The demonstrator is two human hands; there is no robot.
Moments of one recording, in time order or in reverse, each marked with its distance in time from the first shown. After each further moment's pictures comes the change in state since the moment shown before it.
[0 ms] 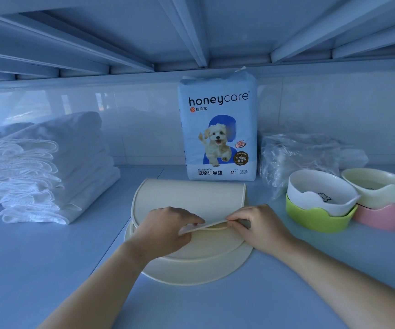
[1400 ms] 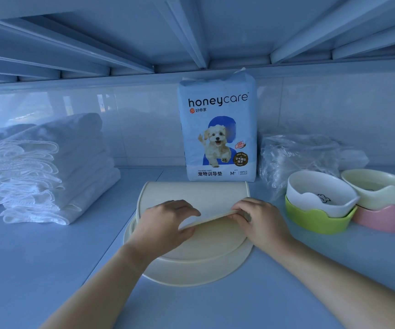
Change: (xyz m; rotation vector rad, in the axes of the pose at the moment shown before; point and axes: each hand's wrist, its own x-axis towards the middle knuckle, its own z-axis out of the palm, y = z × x) left_hand -0.007 0.016 -0.013 0.004 0.286 0.071; right_hand 0.003 -0.008 -0.005 -0.130 0.205 -0.029
